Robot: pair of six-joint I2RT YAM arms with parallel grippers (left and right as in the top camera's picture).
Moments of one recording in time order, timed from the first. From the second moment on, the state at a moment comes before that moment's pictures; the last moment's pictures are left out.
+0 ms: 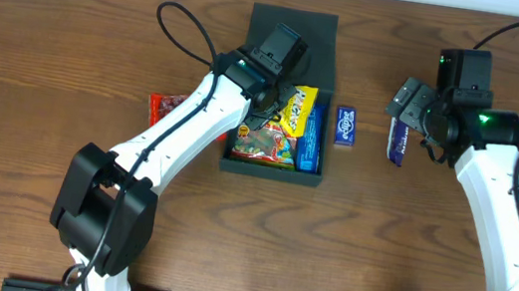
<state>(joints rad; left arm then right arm) -0.56 1.90 1.59 -0.84 -0.02 -1.38 0.09 1.53 1.31 -0.81 0.16 0.53</state>
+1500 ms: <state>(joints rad) -0.11 1.77 1.31 -0.79 0.03 -1.28 0.09 1.53 1.31 -0.81 0.16 0.53</state>
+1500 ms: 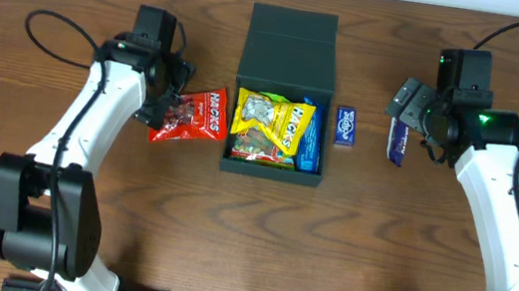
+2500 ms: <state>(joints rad) -0.11 1.92 1.31 -0.69 0.17 -1.34 0.09 1.53 1.31 -0.81 0.16 0.53</state>
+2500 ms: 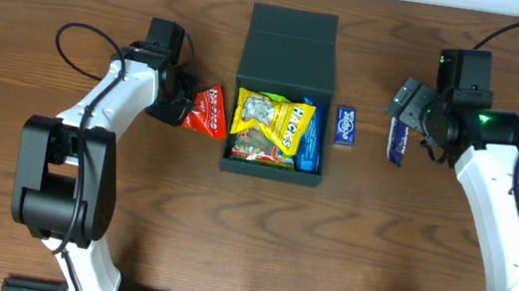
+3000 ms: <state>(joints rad) -0.18 1.60 1.31 -0.71 0.16 -1.28 0.08 1.53 1.31 -0.81 0.17 0.53</state>
